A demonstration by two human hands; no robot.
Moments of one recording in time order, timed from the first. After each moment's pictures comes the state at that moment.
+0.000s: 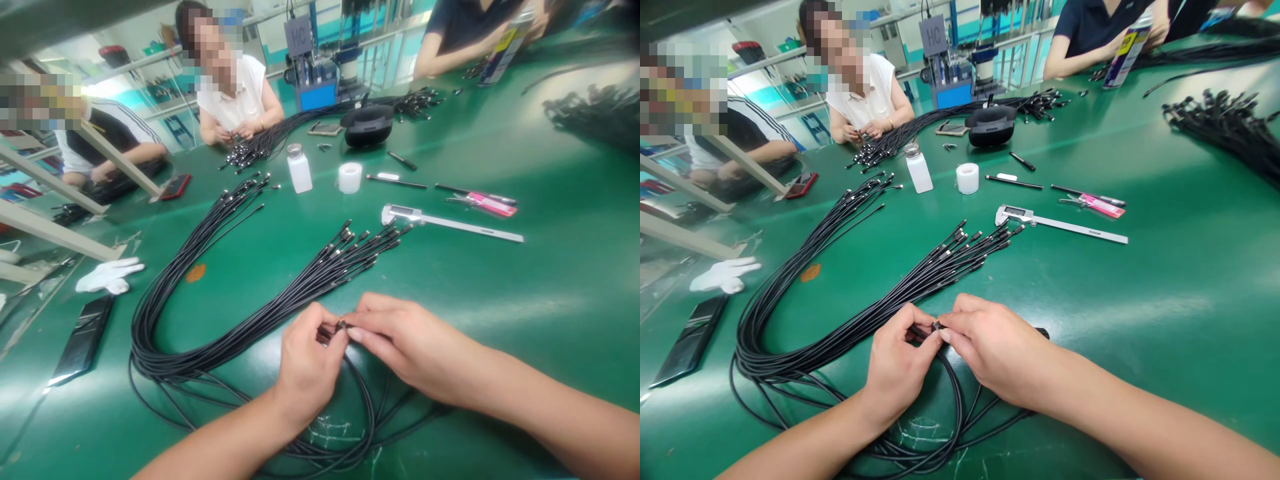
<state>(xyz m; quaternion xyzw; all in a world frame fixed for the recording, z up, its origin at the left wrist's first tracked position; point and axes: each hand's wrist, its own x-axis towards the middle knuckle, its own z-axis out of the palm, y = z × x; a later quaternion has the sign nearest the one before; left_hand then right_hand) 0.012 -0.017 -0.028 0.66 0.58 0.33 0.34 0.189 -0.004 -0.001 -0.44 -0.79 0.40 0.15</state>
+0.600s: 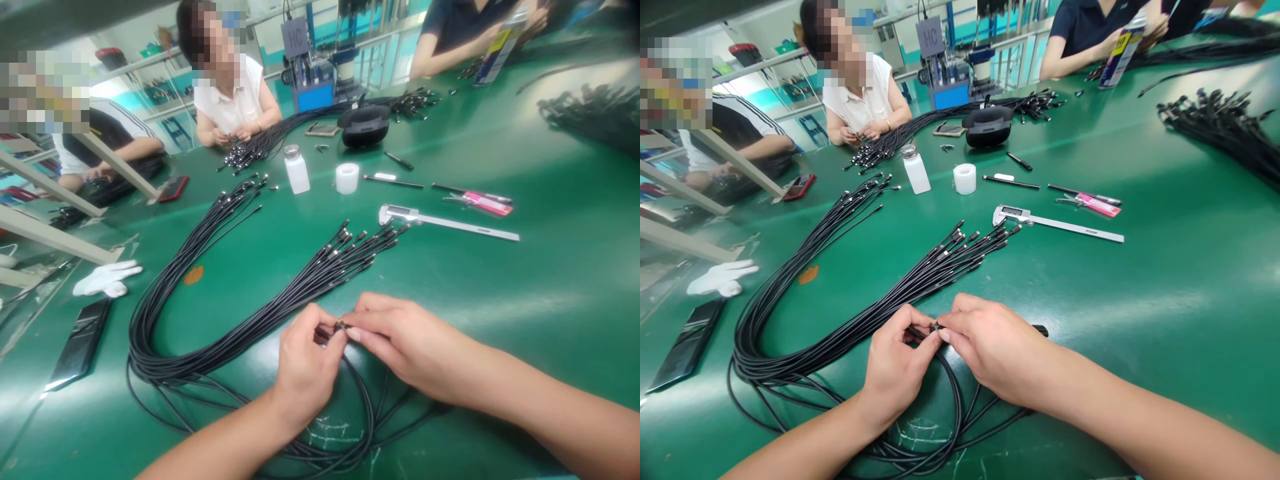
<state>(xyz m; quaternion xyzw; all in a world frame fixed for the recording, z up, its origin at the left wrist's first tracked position) 0.012 -0.017 -0.027 0.65 0.59 0.33 0.35 0.190 -0.003 -0.001 -0.44 -0.80 0.38 0.15</state>
